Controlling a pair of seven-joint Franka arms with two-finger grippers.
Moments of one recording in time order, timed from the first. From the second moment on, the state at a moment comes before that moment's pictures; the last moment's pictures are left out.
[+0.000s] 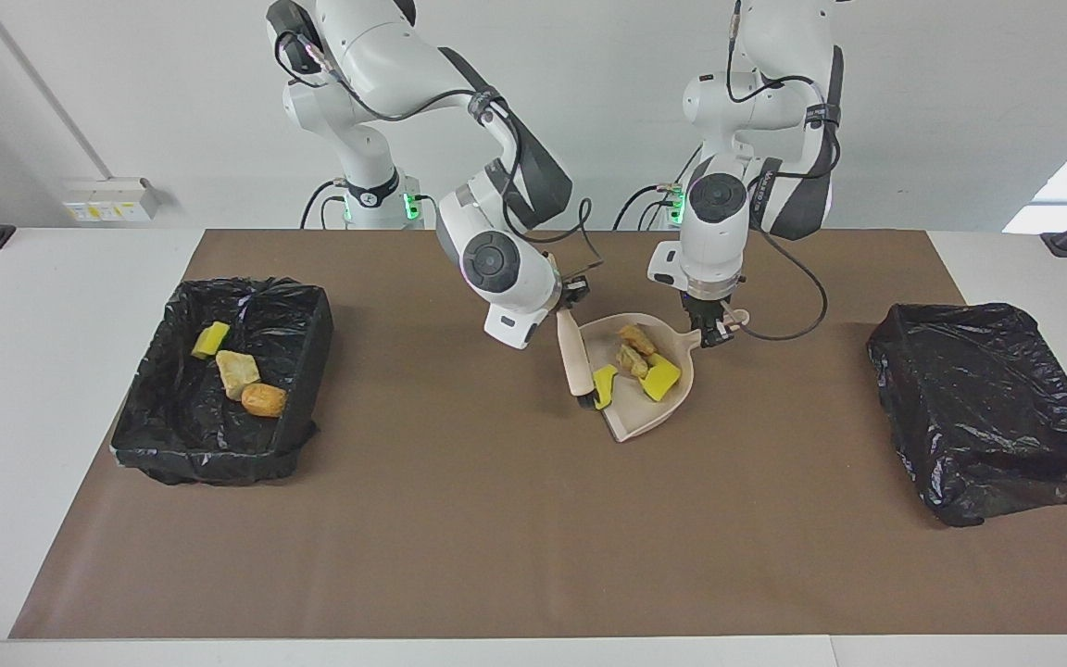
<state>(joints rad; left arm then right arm) -0.10 0.05 -0.33 -2.20 0.21 2.13 0.75 0.29 0.43 0.26 -1.61 0.41 1.74 0.22</state>
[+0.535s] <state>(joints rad) -0.10 0.05 -0.32 -2.20 0.21 2.14 0.83 0.28 0.35 0.26 -1.61 0.27 1.72 0.42</state>
